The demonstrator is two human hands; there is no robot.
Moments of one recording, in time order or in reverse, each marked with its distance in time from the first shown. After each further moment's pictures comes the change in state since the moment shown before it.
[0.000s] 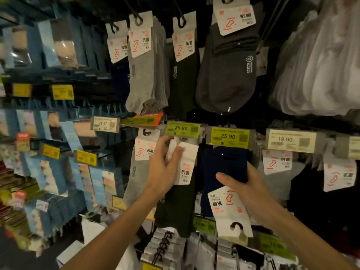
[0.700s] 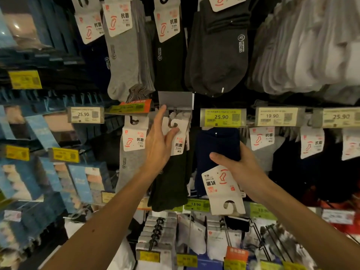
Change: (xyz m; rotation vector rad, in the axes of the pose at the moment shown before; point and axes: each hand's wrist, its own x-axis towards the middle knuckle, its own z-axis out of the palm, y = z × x) left_hand 0.041 -0.048 0.000 0.323 -0.001 0.279; right_hand -0.008 -0.006 0.023 0.006 0.147 0.001
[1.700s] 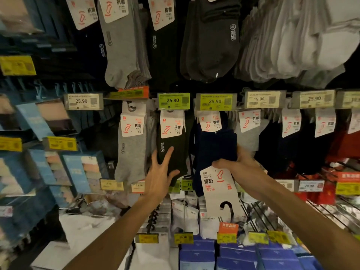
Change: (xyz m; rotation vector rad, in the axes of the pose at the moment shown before) left_hand -0.124 -0.030 -0.003 0.382 -0.486 -0.265; right_hand -0.054 0.007 0.008 -0.006 0.045 0.209
